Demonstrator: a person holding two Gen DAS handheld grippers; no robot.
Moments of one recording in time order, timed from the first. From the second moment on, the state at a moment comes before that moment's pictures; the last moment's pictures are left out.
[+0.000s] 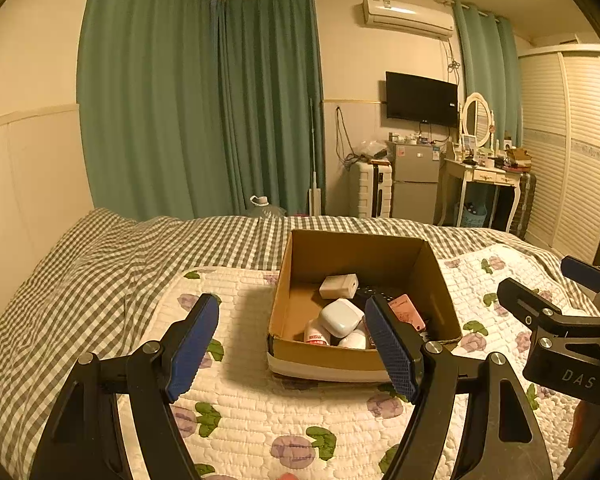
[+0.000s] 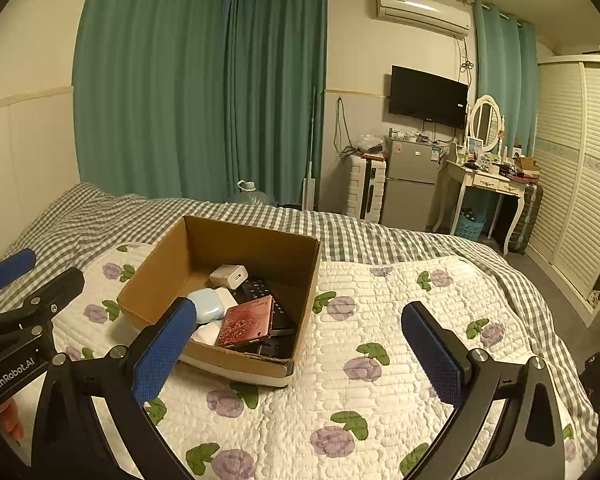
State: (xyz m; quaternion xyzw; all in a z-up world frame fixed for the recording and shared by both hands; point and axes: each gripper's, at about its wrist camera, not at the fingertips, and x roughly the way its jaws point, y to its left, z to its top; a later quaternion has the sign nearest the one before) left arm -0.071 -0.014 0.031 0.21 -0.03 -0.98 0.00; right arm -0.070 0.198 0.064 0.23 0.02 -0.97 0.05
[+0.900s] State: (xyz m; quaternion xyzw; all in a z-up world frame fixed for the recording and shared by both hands) left arm -0.069 -0.013 0.030 0.21 -0.03 -0.98 0.01; right arm -0.072 0.193 0.062 0.23 0.03 -0.97 0.04
